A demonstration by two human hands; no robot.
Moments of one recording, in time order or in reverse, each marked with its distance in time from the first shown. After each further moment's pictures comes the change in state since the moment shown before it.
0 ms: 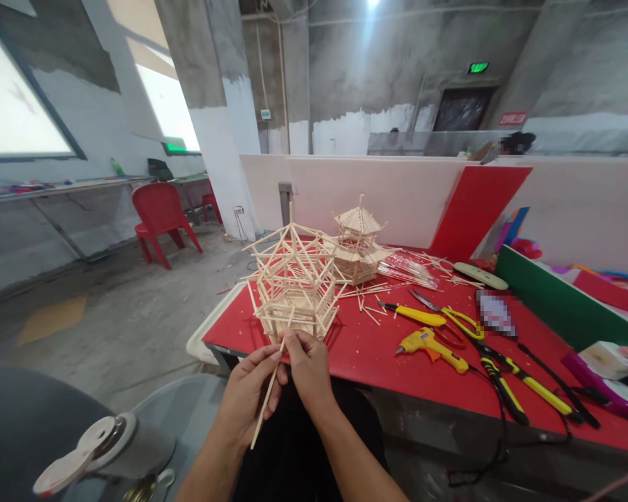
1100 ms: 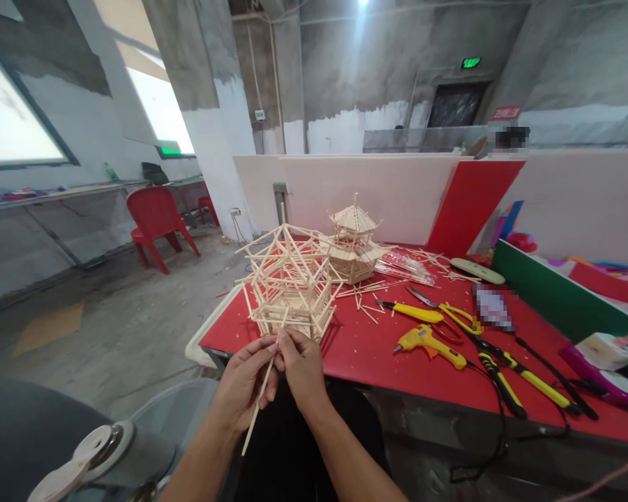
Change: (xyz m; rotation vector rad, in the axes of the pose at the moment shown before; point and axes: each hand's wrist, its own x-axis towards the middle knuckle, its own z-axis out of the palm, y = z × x) left_hand 0.016 0.011 0.000 -0.005 -0.053 -0.013; right_hand -0.001 -0.009 0.008 0.163 -0.040 0.069
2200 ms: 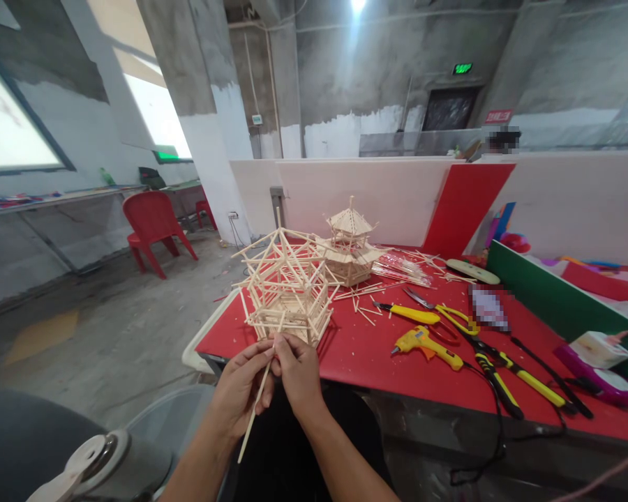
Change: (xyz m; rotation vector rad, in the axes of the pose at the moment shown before) left_hand 0.002 0.000 -0.002 0.004 0.001 -0.012; right_hand 0.002 0.007 0.001 0.041 -0.006 0.018
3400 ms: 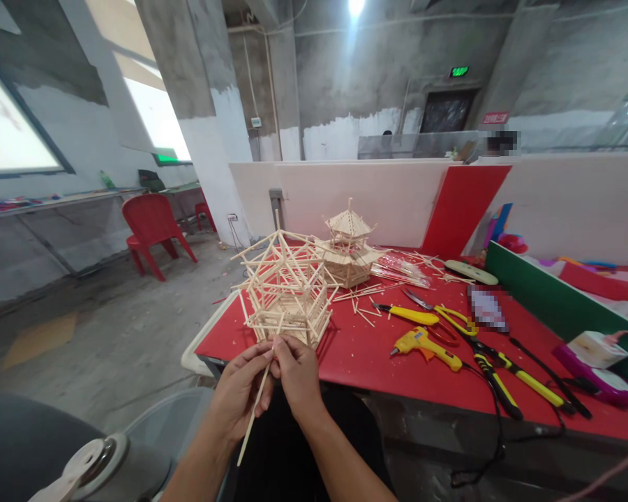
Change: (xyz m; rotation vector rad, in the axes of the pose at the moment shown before) left_hand -0.001 0.000 0.000 0.005 0.001 0.009; right_hand -0.001 -0.003 0.001 -0.044 0.023 -0.037
